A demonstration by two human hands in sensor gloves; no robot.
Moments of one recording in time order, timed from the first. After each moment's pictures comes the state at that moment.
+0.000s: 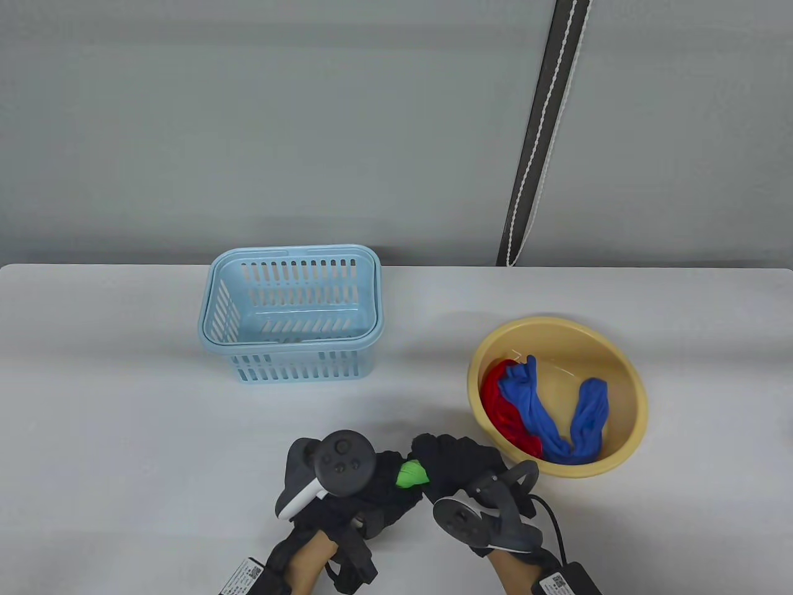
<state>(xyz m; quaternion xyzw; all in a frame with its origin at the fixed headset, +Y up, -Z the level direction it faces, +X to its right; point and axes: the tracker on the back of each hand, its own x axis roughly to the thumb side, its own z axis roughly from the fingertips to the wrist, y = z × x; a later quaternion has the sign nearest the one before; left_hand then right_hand) -0.096 -0.681 -0.271 -0.14 -0.22 0.34 0.90 0.082 -0.690 -0.251 0.27 -0.23 0.93 0.06</state>
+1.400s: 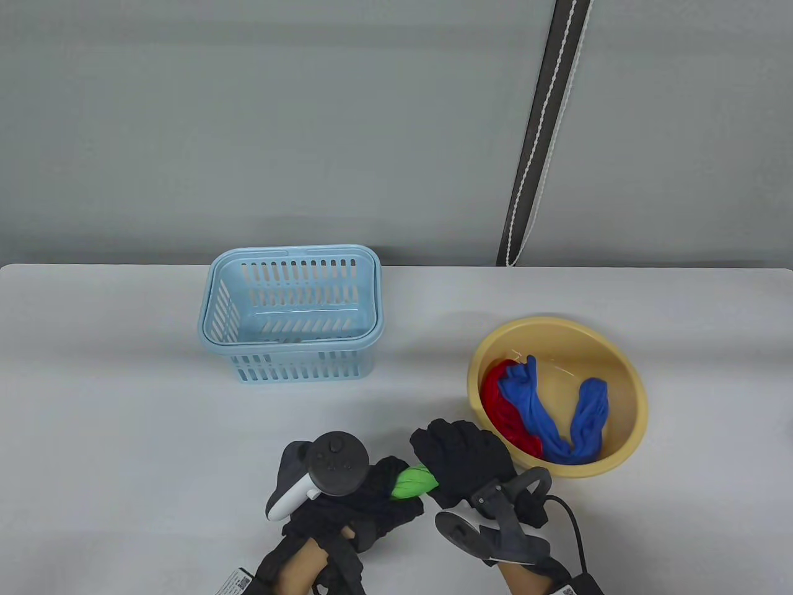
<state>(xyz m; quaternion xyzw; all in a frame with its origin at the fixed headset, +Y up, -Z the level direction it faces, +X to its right) -0.109 -0.677 -0.256 -0.18 -0.21 0.29 0.92 0.086 -0.684 -0.239 0.26 -0.22 0.94 -0.01</state>
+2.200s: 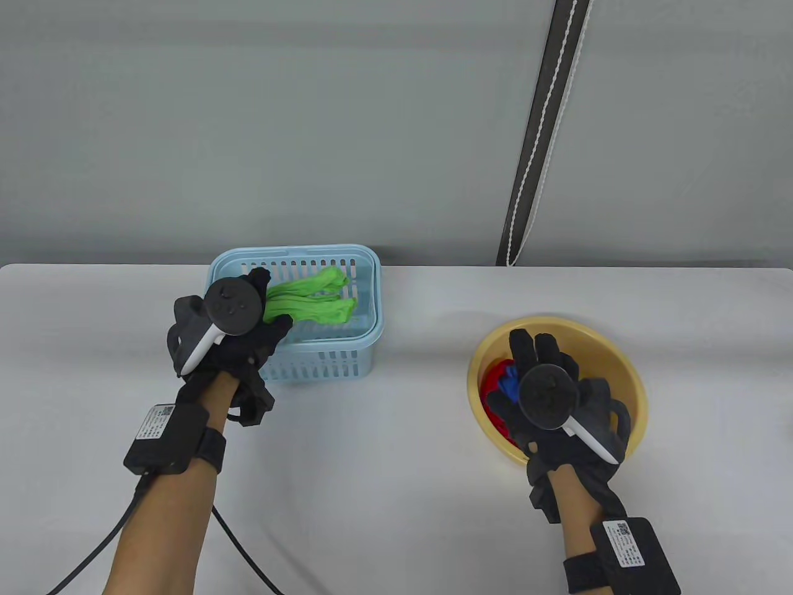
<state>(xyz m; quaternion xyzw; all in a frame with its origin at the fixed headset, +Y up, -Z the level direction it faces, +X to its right) -0.249 -0.608 -0.429 0.00 0.01 0.18 0.98 0.183 -0.619 -0.321 0.01 0.01 0.99 0.12</state>
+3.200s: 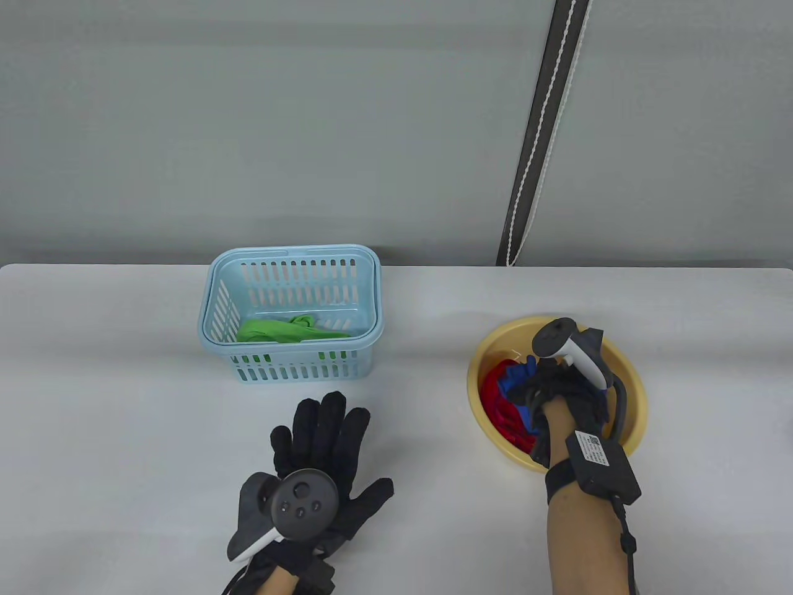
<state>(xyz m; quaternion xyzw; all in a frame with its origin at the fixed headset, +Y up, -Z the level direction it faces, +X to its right) -0.138 -0.664 -0.226 -0.01 -0.19 0.21 0.96 0.220 -0.702 -0.417 -0.17 0.30 0.93 0.15</state>
